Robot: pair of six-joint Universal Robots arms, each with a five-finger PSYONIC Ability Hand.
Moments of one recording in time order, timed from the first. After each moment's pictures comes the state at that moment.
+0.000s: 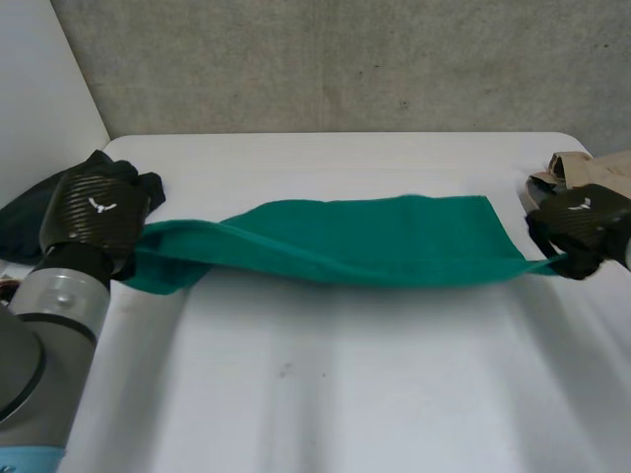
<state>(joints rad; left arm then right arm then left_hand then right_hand) 4.32 -1.56 -1.92 3.47 -1.77 3.74 1.53 -1.30 1.48 0.35 1.14 2.33 1.17 1.20 1.19 1.20 0.97 1.00 1.18 1.18 1.19 0.99</state>
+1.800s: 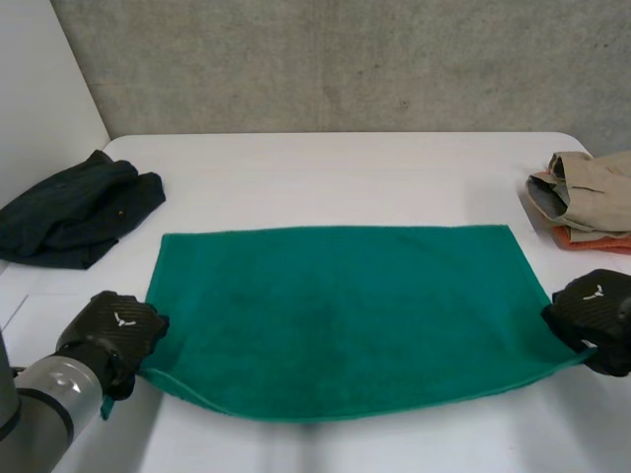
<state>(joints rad) 4.40 -1.57 -2.03 3.07 -1.61 3.83 1.44 -1.42 1.73 0.57 1.18 1.99 1.17 1.20 1.19 1.20 0.97 1.00 1.18 1.18 1.19 1.00</state>
